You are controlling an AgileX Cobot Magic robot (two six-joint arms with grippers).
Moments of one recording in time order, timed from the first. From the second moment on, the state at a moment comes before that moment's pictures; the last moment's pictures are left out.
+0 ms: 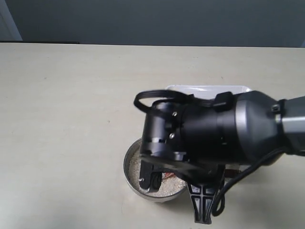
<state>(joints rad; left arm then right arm) -0.08 0.00 0.00 0.18 0.25 0.04 1.24 1.76 -1.02 -0.45 1.22 -0.10</state>
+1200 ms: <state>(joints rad) -0.08 0.00 0.00 0.18 0.25 0.04 1.06 1.57 -1.02 -0.15 1.22 -0.14</state>
